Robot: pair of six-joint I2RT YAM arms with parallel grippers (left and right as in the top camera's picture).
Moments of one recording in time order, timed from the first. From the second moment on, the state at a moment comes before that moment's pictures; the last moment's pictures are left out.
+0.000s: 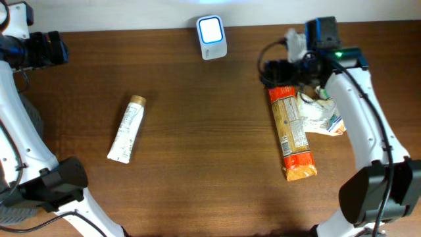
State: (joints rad) left arm 0.37 2.07 2.63 -1.56 0.19 0.14; right arm 0.12 1.79 1.68 -0.92 -0.32 0.02
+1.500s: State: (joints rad) left arm 0.28 2.06 1.67 -1.11 0.08 0.02; right arm 0.43 2.13 1.68 -0.59 -0.31 0.30
